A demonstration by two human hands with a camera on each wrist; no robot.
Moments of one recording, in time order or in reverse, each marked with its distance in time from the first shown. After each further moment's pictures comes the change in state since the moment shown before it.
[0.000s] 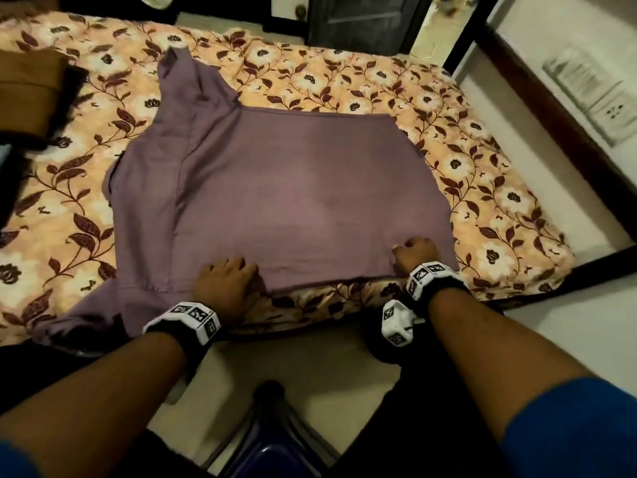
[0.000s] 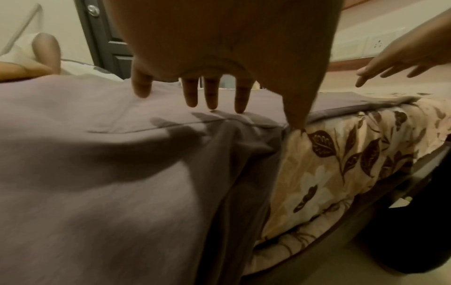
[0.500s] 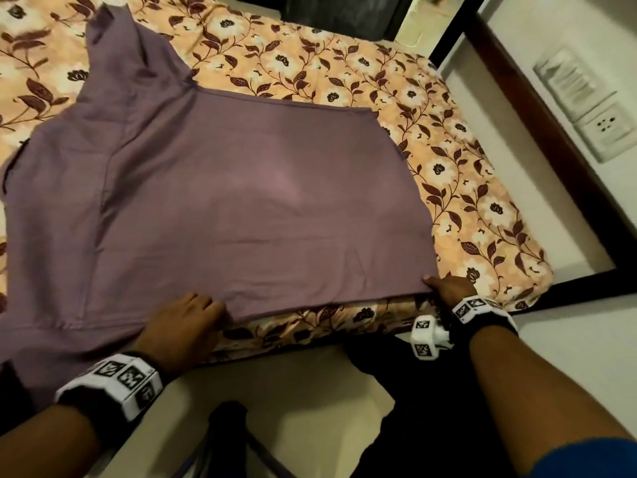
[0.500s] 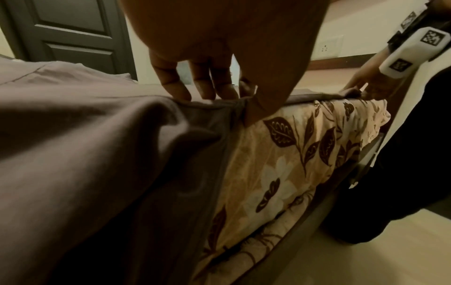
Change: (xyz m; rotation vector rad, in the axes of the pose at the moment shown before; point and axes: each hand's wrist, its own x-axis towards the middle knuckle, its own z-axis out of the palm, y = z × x) left_hand 0.021 0.010 0.037 -0.145 0.140 0.308; right_hand 0.066 0.100 -0.034 0.196 -0.115 0.335
